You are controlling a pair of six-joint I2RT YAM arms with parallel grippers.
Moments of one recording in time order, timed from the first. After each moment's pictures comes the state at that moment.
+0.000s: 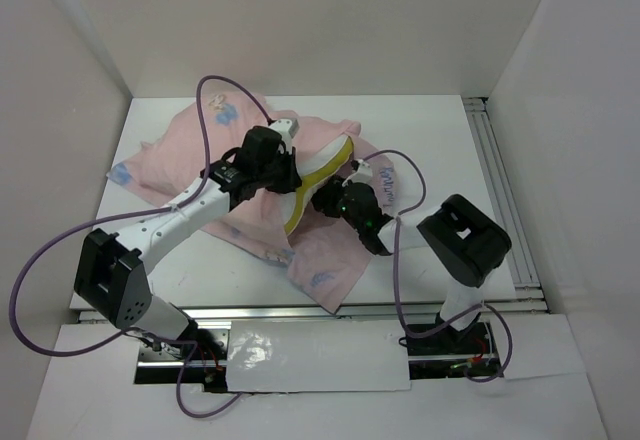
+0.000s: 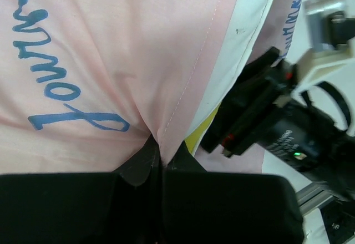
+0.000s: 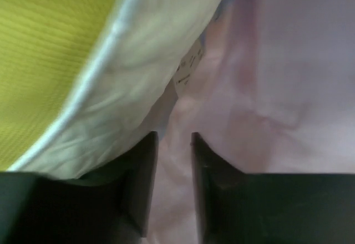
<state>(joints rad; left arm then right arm) -0.57 1.49 1.23 -0.39 0.02 -0.38 0.69 1.75 0.67 0.81 0.14 0.79</state>
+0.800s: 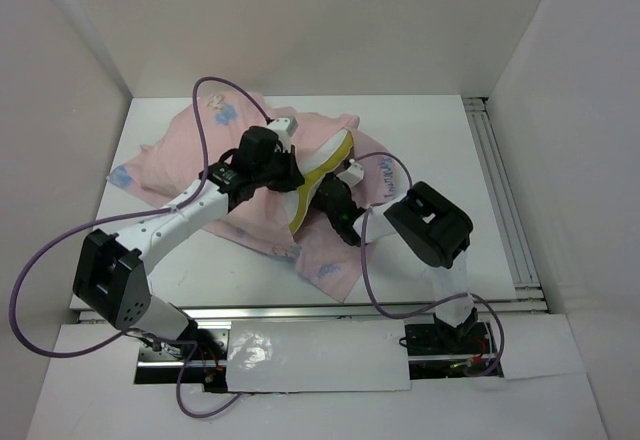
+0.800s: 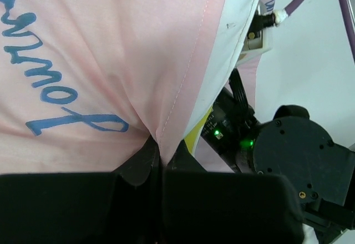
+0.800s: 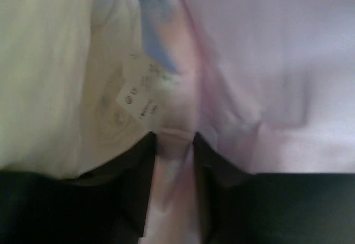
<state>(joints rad) -0.56 1.48 1.21 -0.31 0.08 -0.40 0.74 2.01 0.90 0.74 0.44 0.92</state>
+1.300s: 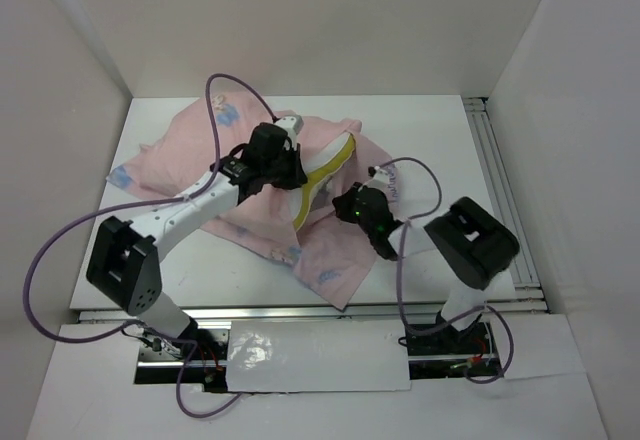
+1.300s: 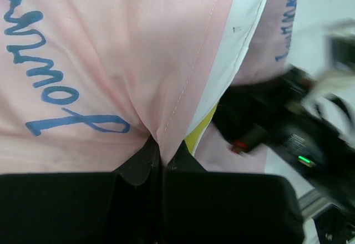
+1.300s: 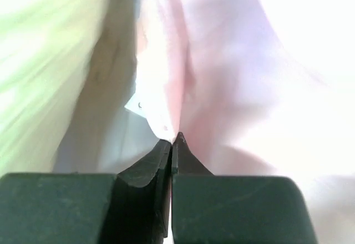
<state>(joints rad) -0.57 1.53 1.23 -0.34 0.04 -0.41 0.67 1.82 0.66 0.78 0.29 0.80</state>
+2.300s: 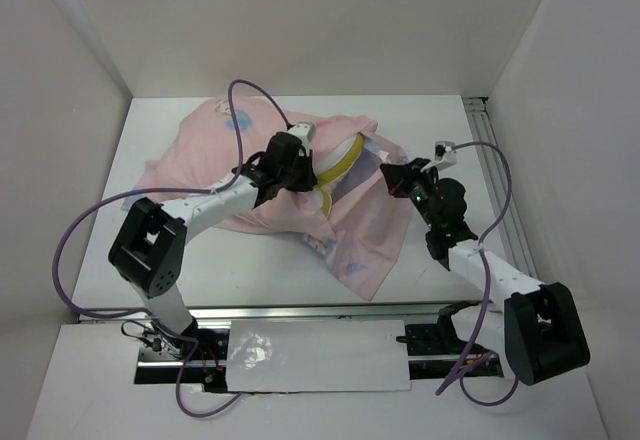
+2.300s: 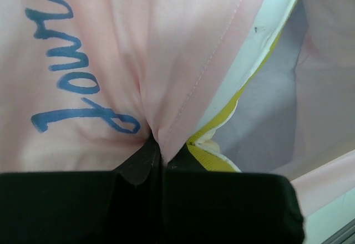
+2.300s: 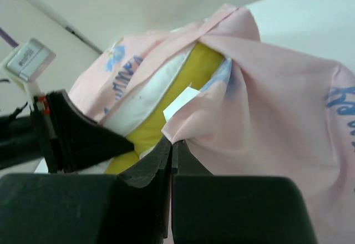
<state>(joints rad) -0.58 1.72 1.22 -0.15 -0.01 -0.39 0.26 1.11 0.42 0.71 -0.13 0.61</state>
